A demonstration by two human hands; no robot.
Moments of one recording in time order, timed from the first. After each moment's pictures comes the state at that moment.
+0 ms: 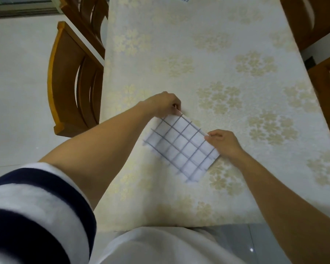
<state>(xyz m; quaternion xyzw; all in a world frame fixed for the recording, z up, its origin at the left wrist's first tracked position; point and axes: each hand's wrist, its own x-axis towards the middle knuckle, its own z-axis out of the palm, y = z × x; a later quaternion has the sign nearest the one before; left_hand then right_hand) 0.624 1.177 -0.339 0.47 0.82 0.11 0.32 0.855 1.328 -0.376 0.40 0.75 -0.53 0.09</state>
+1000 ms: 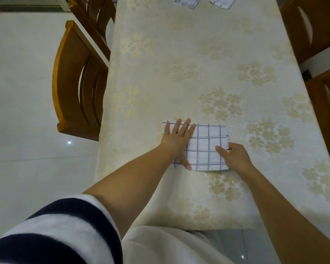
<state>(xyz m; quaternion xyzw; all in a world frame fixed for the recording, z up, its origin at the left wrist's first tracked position) 0.731 1.168 -0.403 0.45 0.83 -0.09 0.30 0.884 1.334 -0.372 0.44 0.77 -0.46 0.09</state>
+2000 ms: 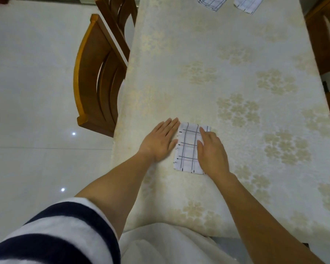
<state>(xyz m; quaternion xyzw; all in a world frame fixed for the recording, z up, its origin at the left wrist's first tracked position) 0.694 1.062 -0.437 0.44 0.88 0.11 0.15 0.820 1.230 -0.372 0.22 0.95 -0.23 0.03</state>
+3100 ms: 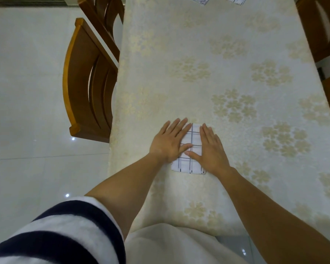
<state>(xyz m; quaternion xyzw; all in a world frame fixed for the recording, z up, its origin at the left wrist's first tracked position) 0.703 1.103 -0.440 0.46 0.87 0.04 0.14 0.823 1.263 -0.425 0.17 0.96 -0.17 0.15</state>
